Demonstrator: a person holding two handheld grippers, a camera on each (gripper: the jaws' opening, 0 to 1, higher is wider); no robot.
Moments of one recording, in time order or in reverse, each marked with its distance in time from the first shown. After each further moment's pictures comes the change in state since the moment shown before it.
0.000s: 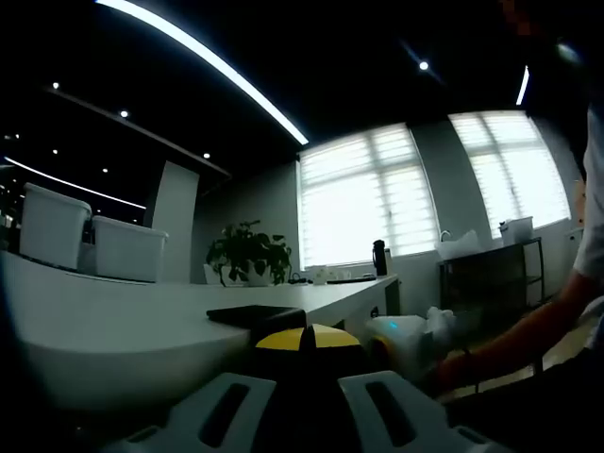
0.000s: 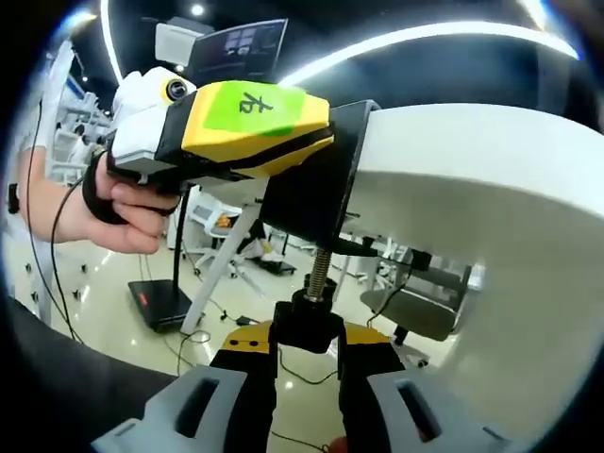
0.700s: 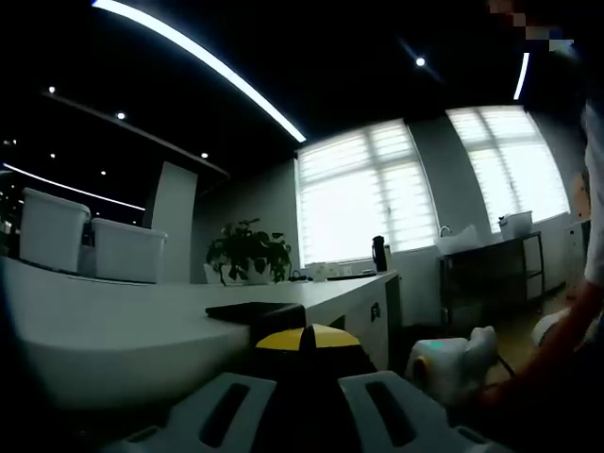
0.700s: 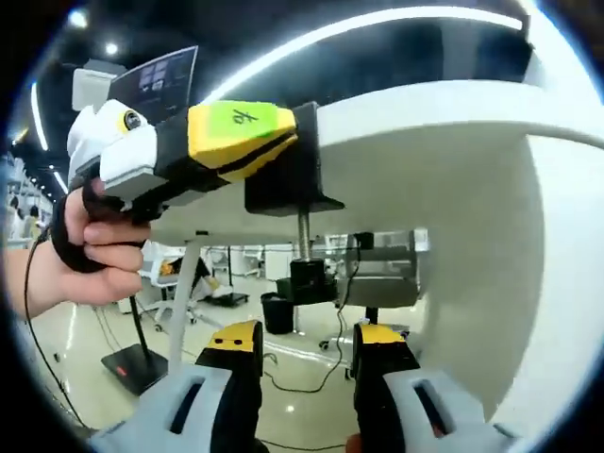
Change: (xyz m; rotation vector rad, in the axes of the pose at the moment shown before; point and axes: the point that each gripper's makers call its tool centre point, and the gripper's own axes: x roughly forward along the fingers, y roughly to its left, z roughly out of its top) left arm -0.001 -0.004 -0.002 0.020 0.014 -0.003; right arm -0.026 -0.003 -0.016 0.305 -0.084 -0.424
